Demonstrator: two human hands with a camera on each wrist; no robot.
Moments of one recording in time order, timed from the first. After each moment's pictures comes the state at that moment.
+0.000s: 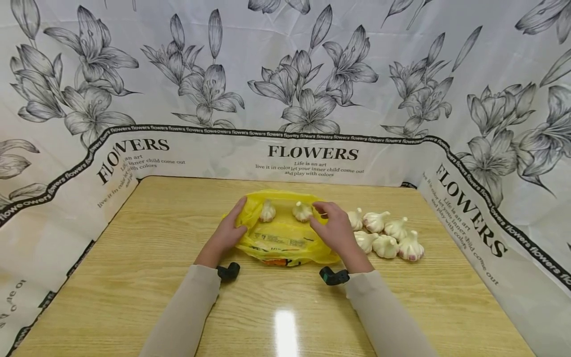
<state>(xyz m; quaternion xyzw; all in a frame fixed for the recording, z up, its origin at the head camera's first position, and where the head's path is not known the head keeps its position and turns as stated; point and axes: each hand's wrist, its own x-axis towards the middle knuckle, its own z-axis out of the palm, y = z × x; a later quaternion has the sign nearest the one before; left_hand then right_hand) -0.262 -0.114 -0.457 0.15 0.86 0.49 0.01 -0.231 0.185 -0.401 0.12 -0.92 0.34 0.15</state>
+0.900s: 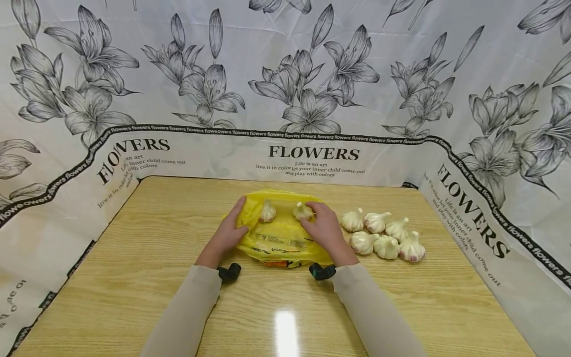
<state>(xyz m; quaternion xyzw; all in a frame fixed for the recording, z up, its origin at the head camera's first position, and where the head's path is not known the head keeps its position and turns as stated) -0.262 -0.112 -0.455 0.13 0.86 0.49 0.01 -0.248 0.161 -0.410 0.07 -0.95 0.31 0.07</state>
